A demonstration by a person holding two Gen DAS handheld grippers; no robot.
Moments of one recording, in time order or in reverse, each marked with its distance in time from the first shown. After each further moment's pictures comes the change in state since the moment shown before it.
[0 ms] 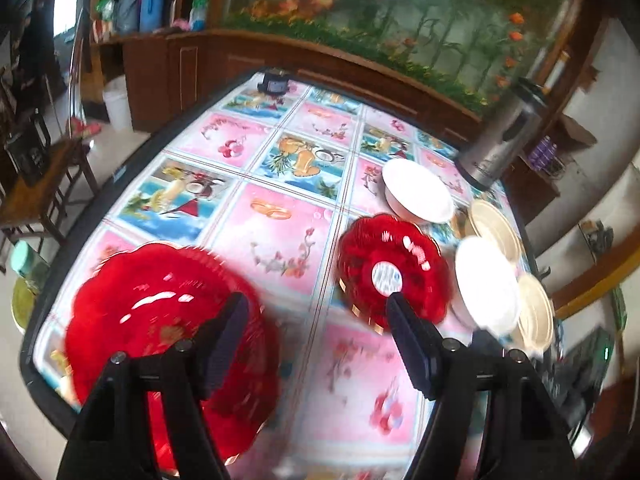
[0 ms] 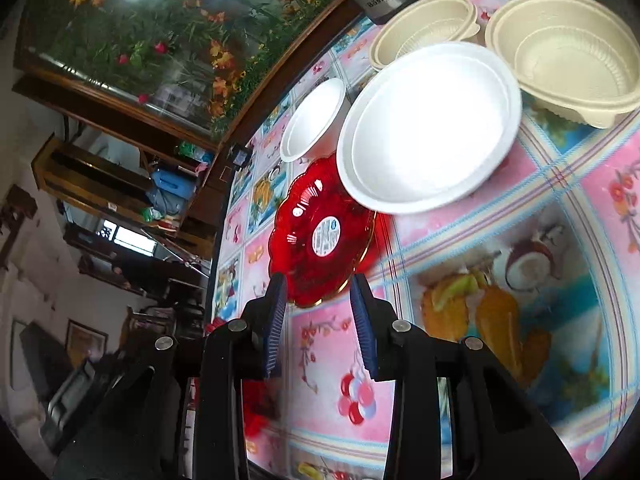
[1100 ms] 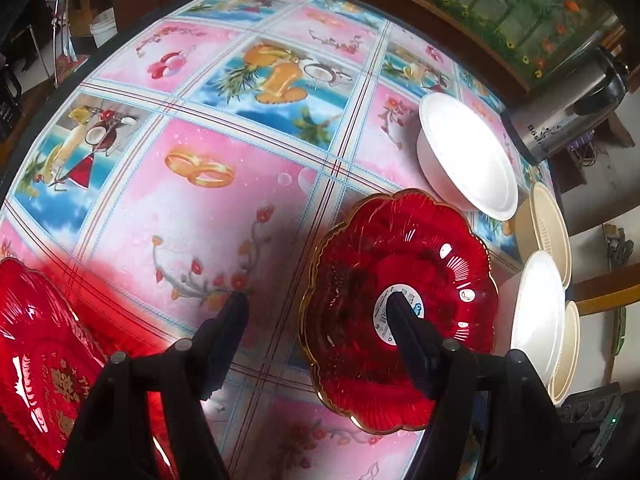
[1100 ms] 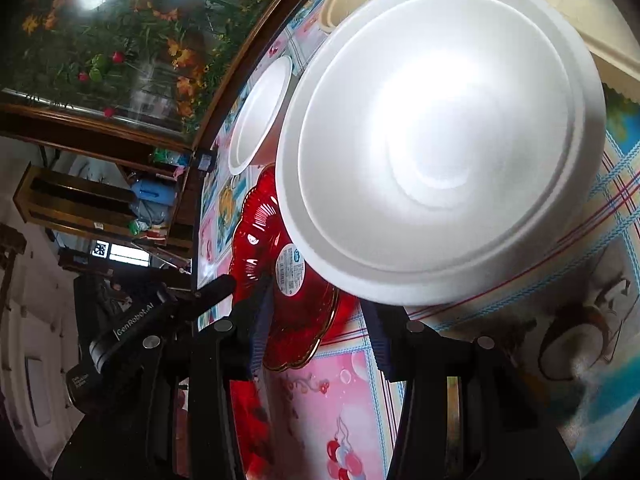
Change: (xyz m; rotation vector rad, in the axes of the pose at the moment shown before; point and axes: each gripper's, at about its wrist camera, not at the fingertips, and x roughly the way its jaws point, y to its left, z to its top) left arm 0.146 -0.026 0.029 -0.075 0.276 0.009; right arm 0.051 -0.028 0.028 0.118 0.056 -0.032
